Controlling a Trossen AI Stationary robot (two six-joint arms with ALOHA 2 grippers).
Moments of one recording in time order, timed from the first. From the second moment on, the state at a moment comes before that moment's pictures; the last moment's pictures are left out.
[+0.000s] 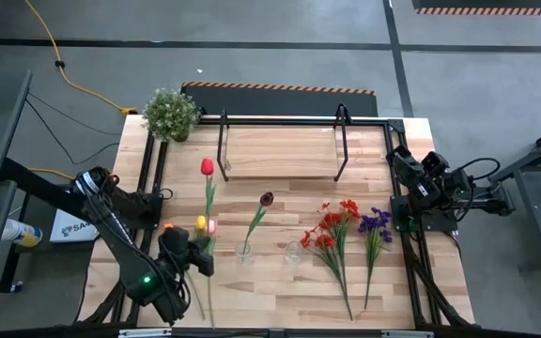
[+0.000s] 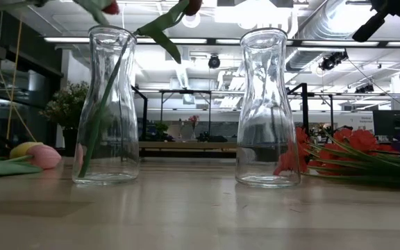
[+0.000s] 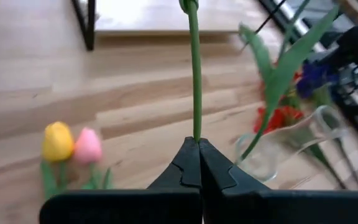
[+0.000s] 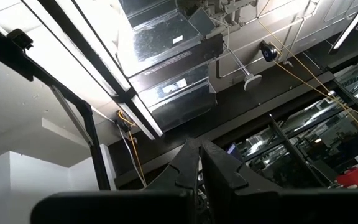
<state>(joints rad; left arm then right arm) -0.94 1.67 1.39 -1.50 -0.94 -2.39 0.03 0.01 0.04 0.80 0.19 0.40</state>
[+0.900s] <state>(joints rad) -0.94 1.67 1.40 -1.42 -1.49 -2.28 0.03 0.01 0.04 0.80 0.19 0.42</state>
